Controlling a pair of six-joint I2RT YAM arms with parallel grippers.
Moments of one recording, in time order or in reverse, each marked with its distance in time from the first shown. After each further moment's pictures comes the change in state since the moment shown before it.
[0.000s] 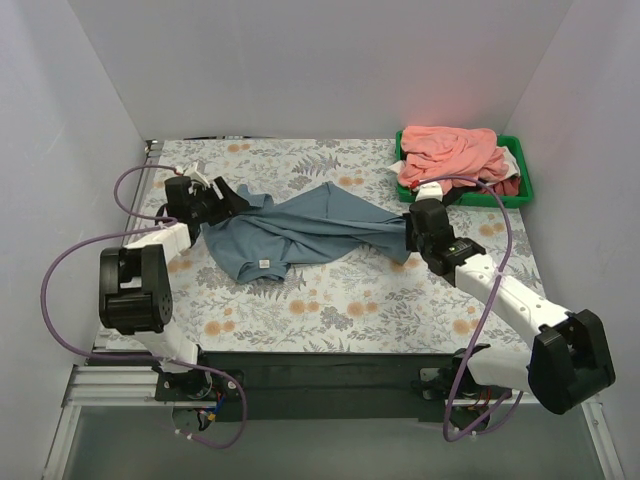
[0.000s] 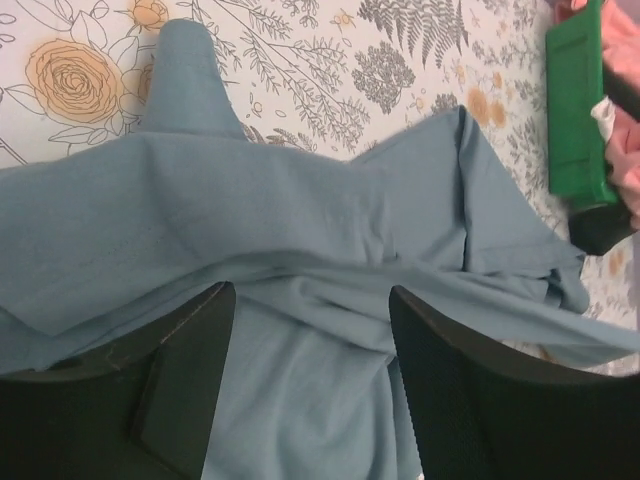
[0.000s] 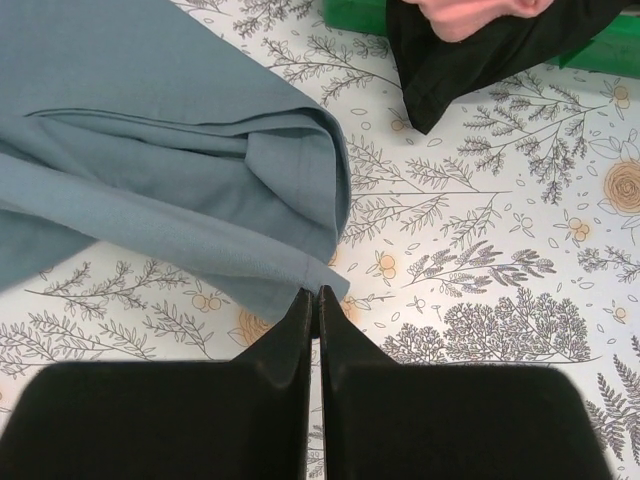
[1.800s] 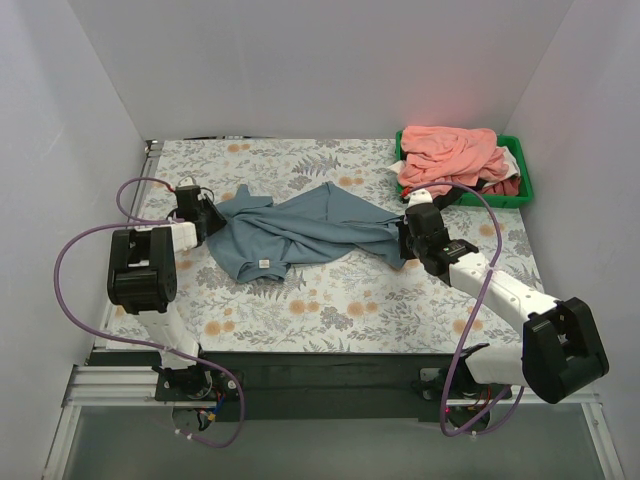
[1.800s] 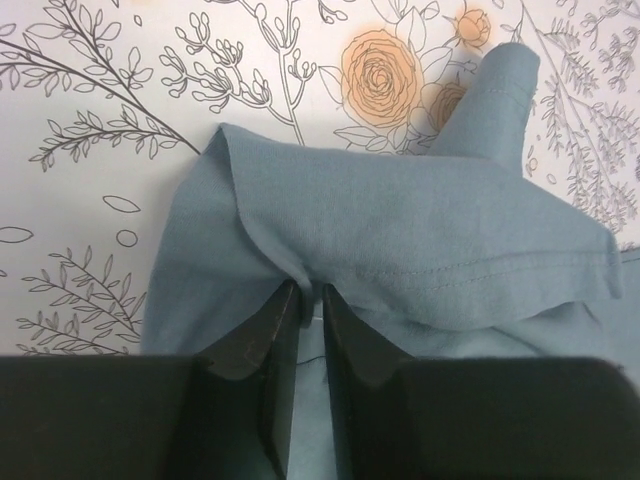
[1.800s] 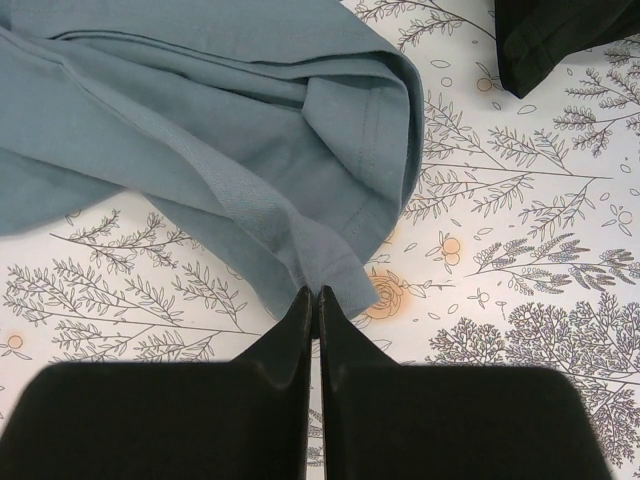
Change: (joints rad) left arm -0.013 0.151 0.002 -0.008 -0.433 -0.040; right arm -0.010 0.063 -0.037 0.025 -0.150 0.000
